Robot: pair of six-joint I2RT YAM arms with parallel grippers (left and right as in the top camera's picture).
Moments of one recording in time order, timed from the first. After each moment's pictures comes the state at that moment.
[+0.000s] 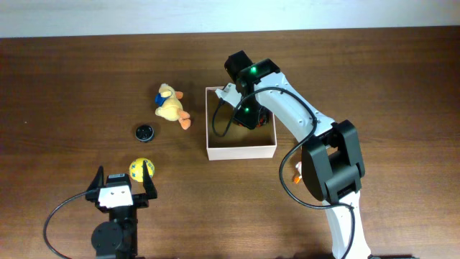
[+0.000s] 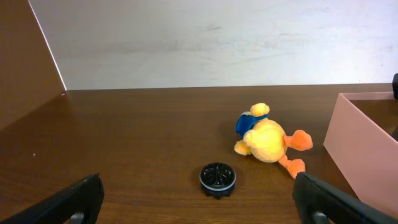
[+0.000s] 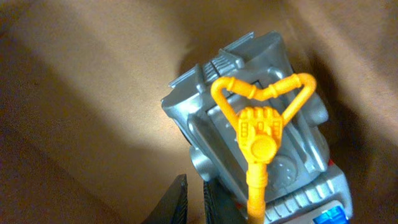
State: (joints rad) left arm 0.05 0.01 0.02 -0.08 -0.08 0.06; right arm 0.48 2.28 1.97 -1.17 0.00 -0.47
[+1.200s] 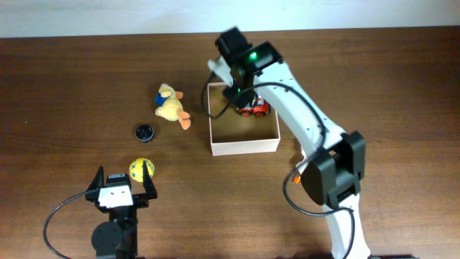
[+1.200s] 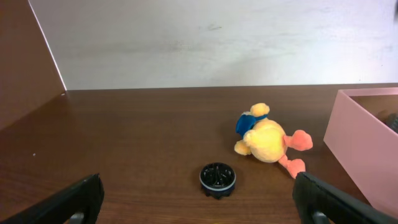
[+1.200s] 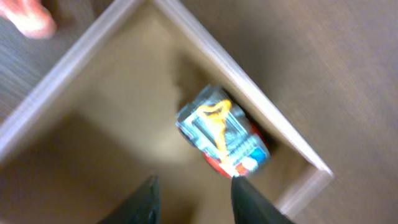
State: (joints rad) left arm 0.05 0.01 0.02 -0.08 -0.08 0.06; right arm 0.52 2.25 2.27 -1.27 0.09 -0.31
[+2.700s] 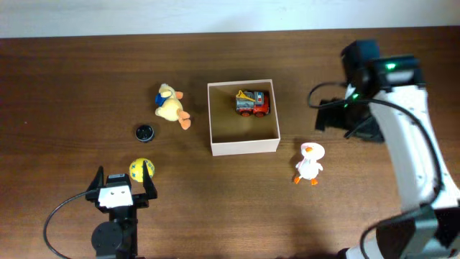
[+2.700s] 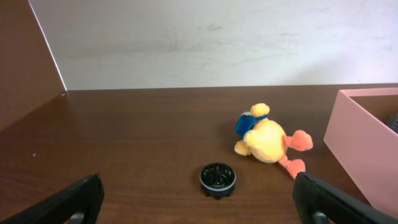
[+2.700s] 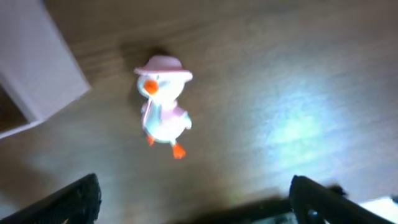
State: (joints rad) left arm 0.05 0.01 0.02 -0.08 -0.08 0.06; right arm 0.08 1.69 1.67 -1.53 0.07 0.37
